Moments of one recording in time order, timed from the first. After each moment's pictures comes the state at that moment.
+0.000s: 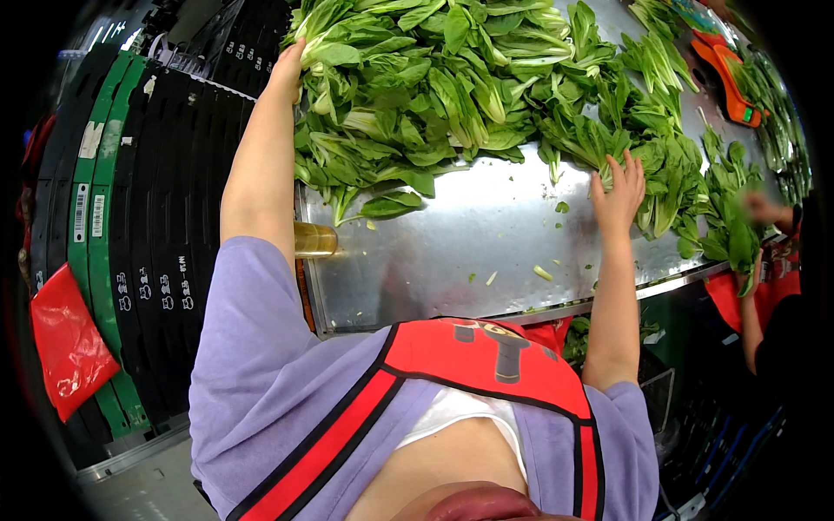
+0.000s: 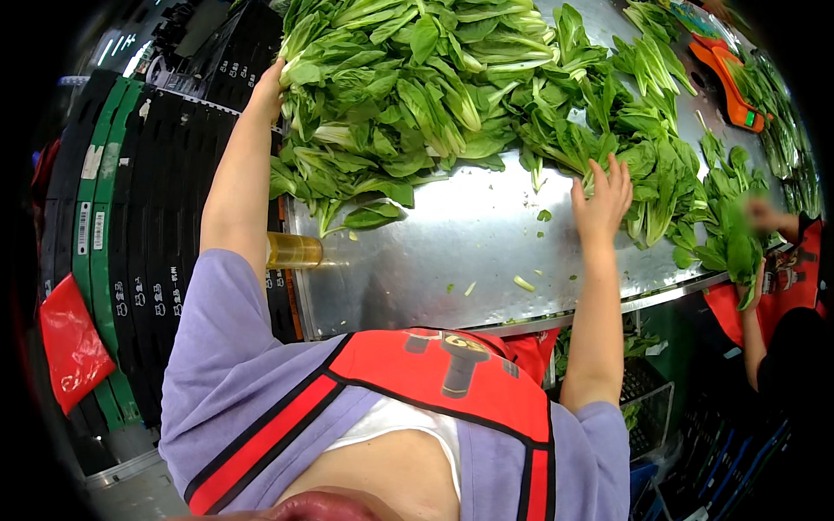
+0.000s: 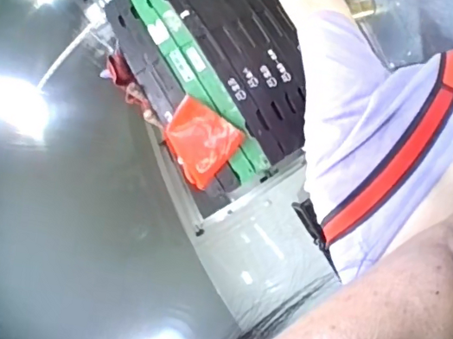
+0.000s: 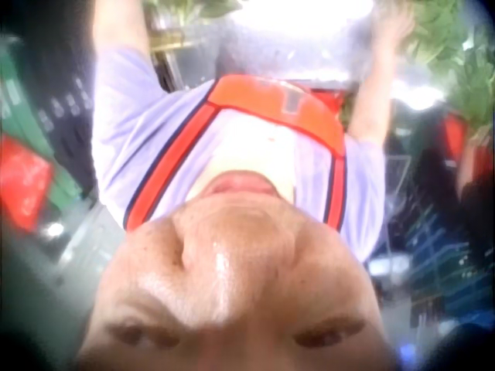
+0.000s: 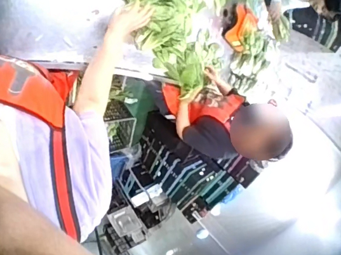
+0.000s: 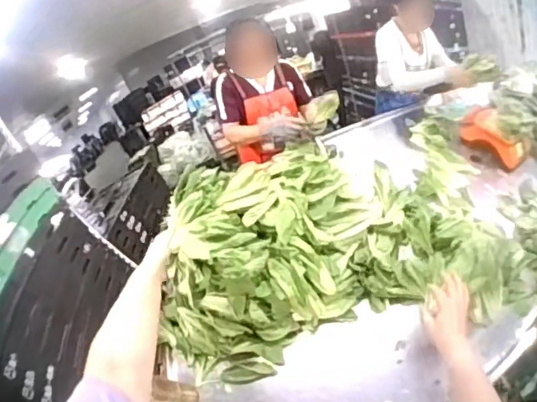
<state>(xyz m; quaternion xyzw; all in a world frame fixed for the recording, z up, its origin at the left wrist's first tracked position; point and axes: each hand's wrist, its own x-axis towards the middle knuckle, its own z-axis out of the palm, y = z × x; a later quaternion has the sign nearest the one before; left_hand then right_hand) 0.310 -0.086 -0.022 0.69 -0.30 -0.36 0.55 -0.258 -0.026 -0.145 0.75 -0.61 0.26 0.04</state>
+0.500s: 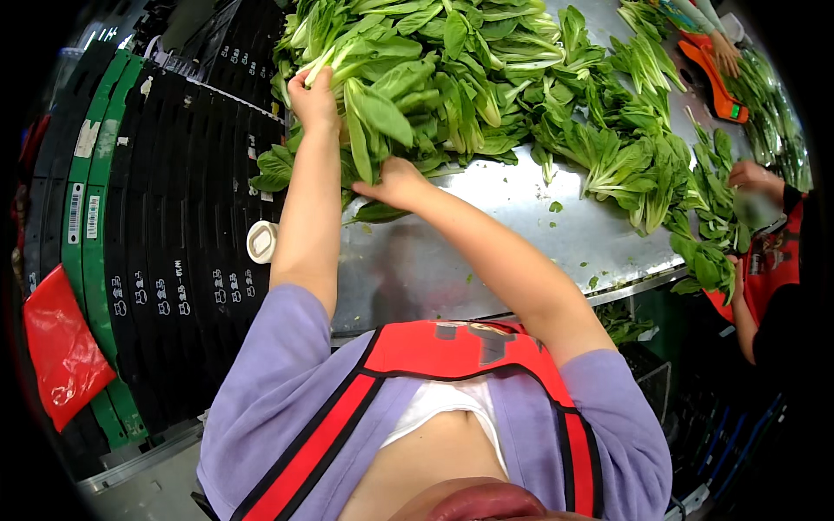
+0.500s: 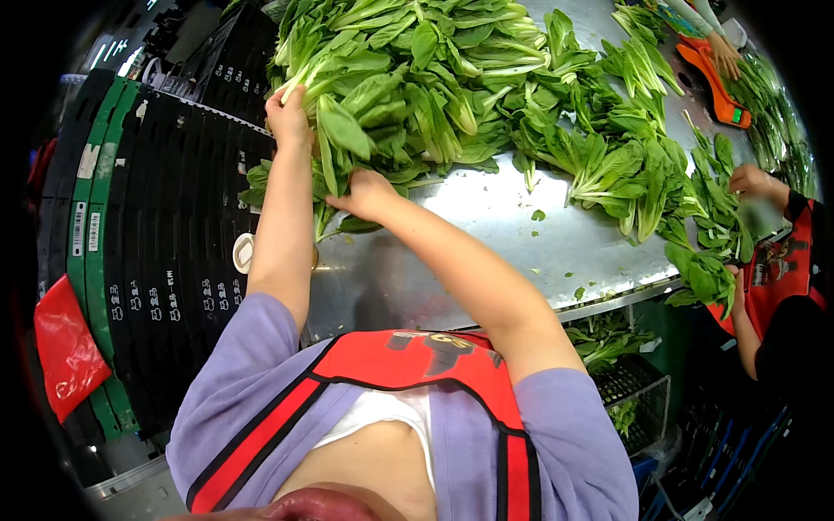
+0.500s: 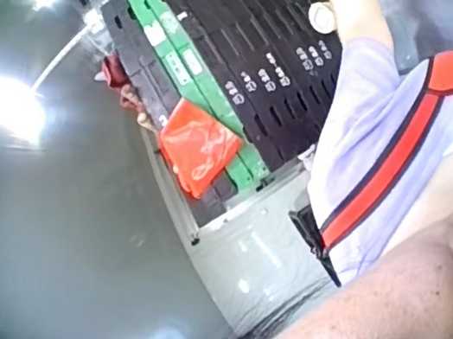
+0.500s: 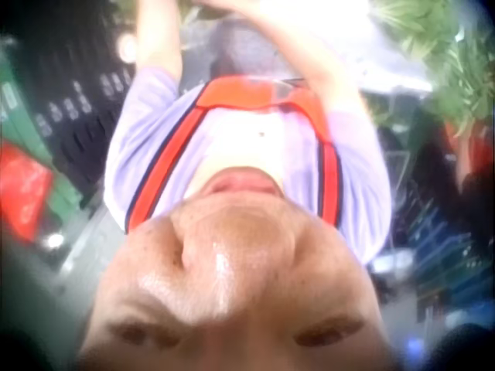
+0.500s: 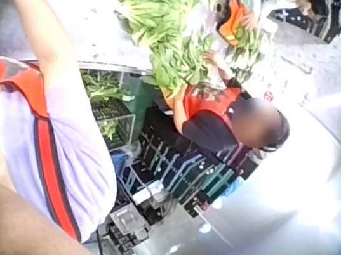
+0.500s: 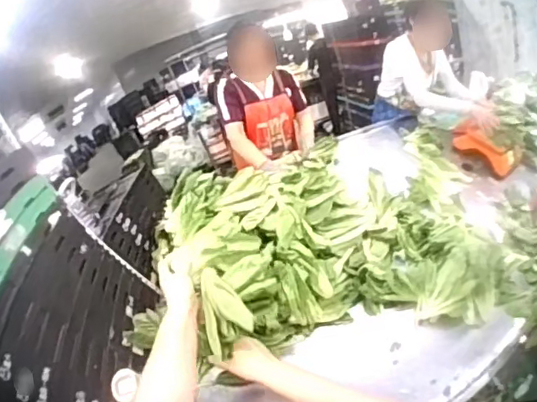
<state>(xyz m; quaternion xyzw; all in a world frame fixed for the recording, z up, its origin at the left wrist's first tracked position) 0.224 -0.041 -0.050 0.60 -0.27 -0.13 0.74 0.050 0.024 -0.089 0.80 -0.32 0.07 -0.51</state>
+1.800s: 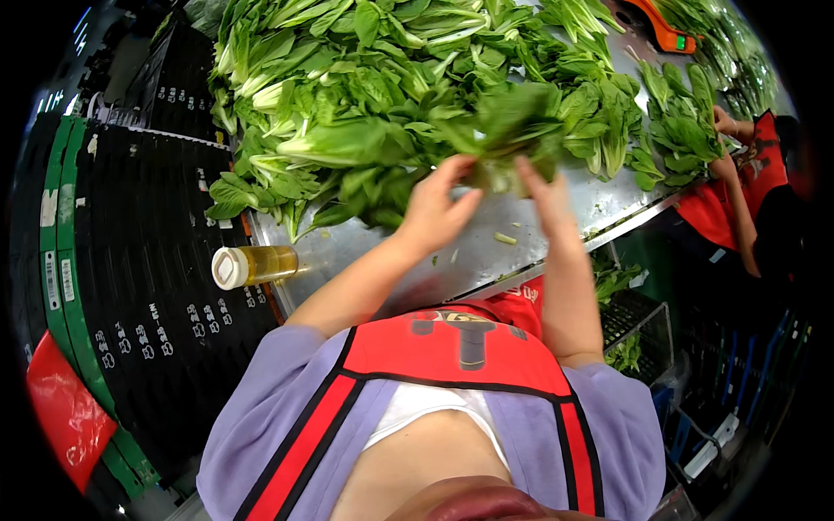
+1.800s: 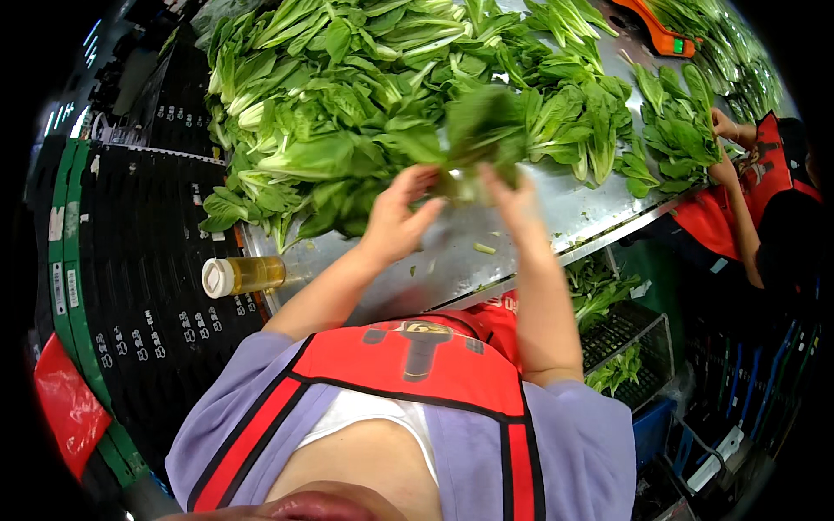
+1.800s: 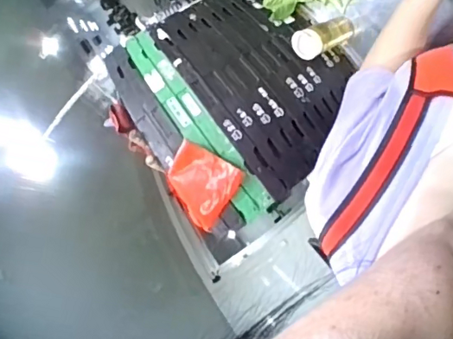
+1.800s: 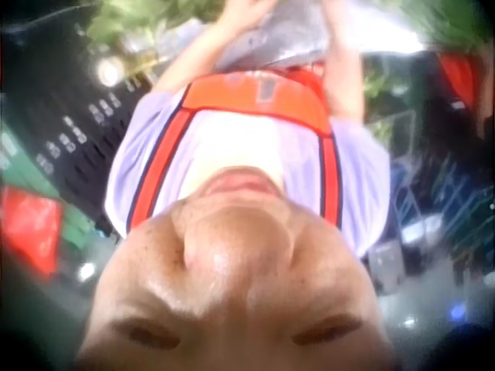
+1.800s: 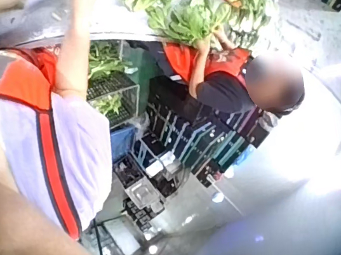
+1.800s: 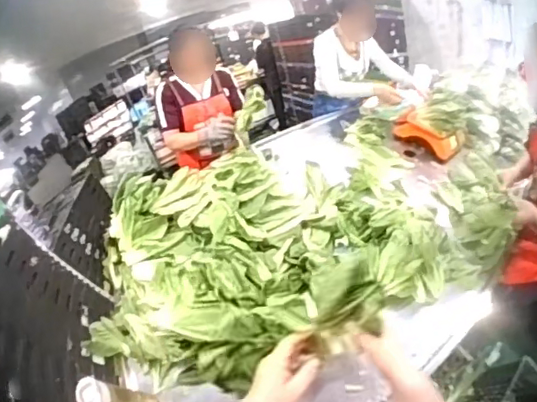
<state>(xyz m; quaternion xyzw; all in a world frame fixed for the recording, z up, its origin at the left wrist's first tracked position) -0.030 0.093 -0.070 0.50 -0.64 -0.42 0.41 -0.214 0.062 -0.079 0.43 -0.58 0.44 -0.53</state>
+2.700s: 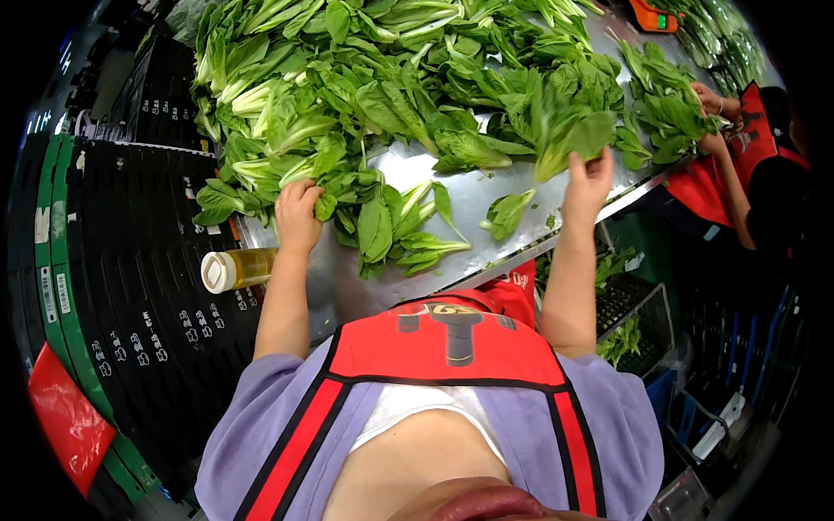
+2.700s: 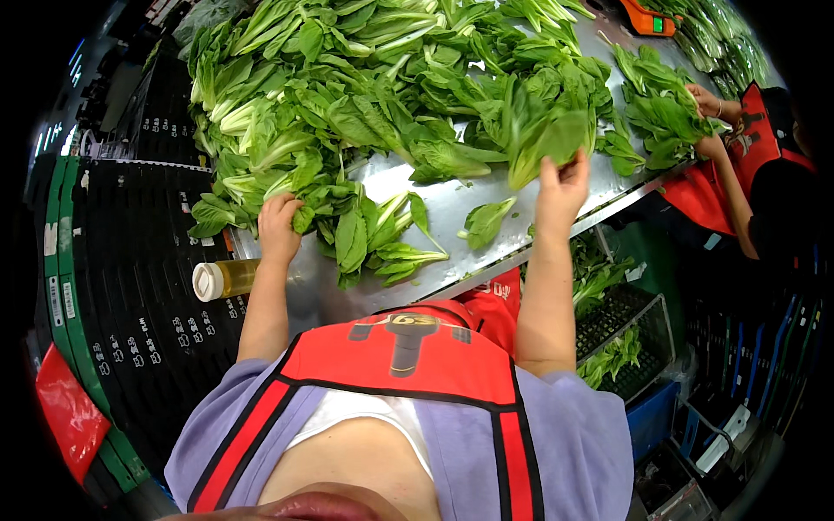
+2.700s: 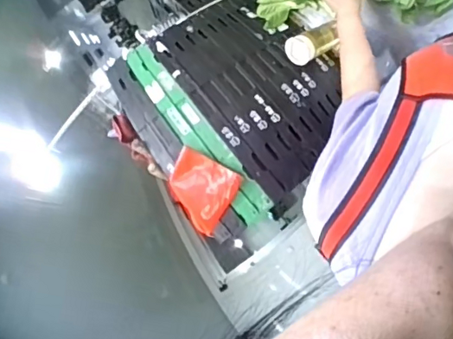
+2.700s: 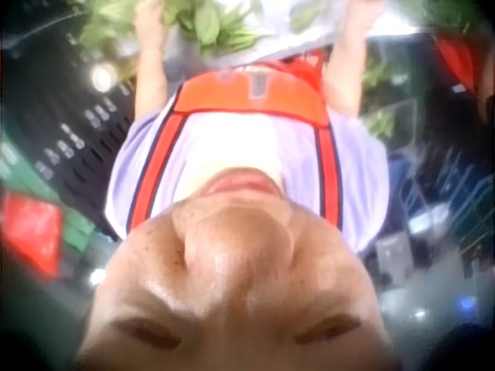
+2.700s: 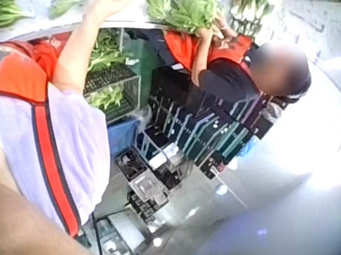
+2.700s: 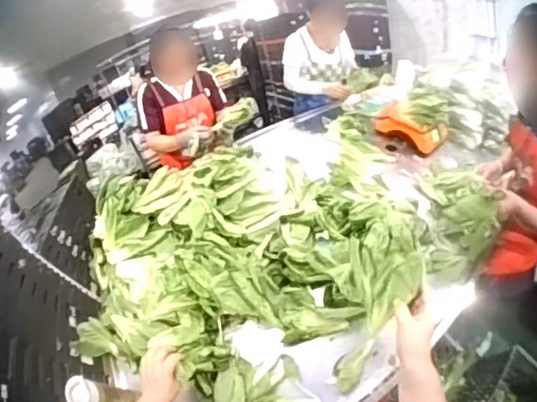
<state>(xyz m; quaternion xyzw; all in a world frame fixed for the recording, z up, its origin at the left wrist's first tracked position) 0.143 0.131 -0.108 0.65 -0.75 0.05 0.16 -0.278 0.057 -0.112 0.36 -0.55 0.68 -0.32</state>
